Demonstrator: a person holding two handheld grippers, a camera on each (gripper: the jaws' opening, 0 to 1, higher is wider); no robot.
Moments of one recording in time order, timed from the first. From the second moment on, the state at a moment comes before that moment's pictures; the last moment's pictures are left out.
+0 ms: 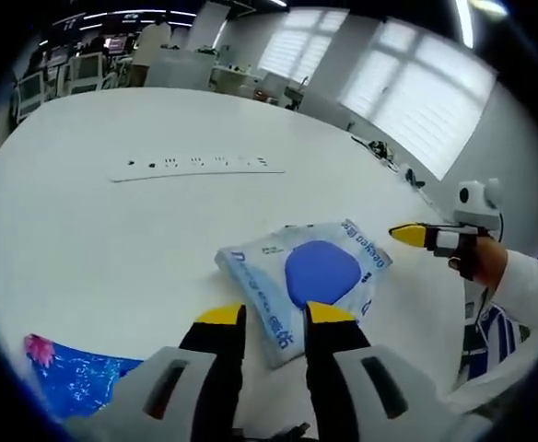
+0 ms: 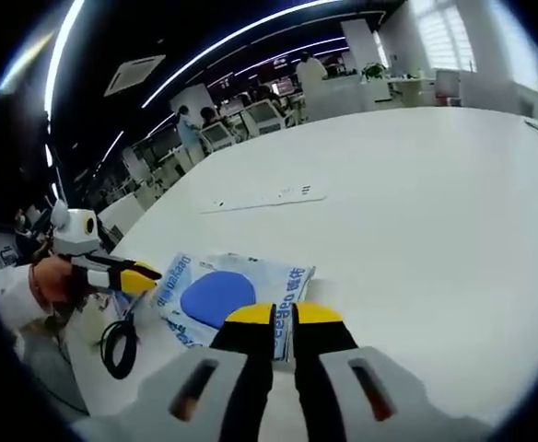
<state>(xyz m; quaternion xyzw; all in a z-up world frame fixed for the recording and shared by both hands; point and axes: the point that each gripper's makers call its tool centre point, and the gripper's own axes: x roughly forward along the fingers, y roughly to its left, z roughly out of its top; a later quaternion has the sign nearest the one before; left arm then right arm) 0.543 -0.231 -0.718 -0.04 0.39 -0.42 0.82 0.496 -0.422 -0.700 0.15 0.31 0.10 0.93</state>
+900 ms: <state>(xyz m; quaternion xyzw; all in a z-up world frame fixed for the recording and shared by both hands) 0.533 -0.213 -0.666 -0.04 0.35 -0.44 0.83 0.483 -0.401 -0.653 0.13 0.28 0.13 0.94</state>
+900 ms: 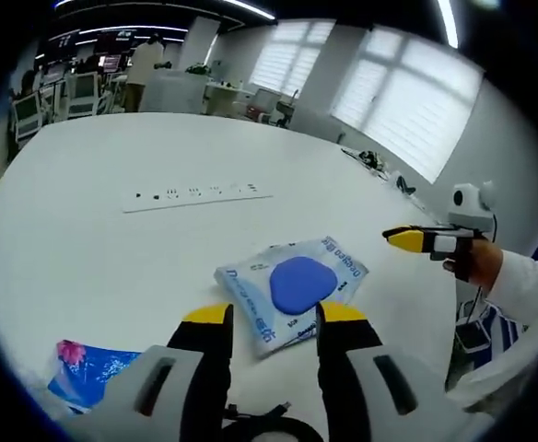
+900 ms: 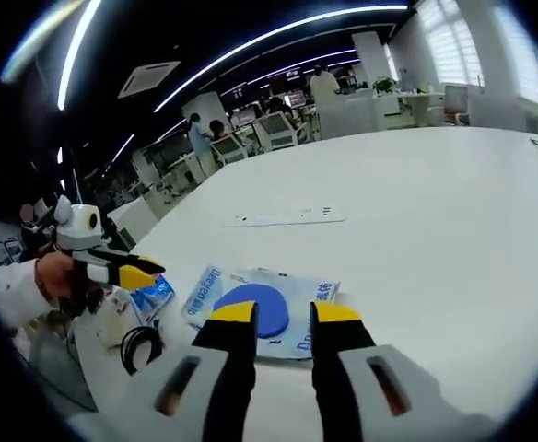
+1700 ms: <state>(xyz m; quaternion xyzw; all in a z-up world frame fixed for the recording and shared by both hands) 0.524 -0.171 -0.611 -0.05 0.31 -0.43 0.85 0.470 -0.351 -0.620 0.14 0.25 0.17 0.94</state>
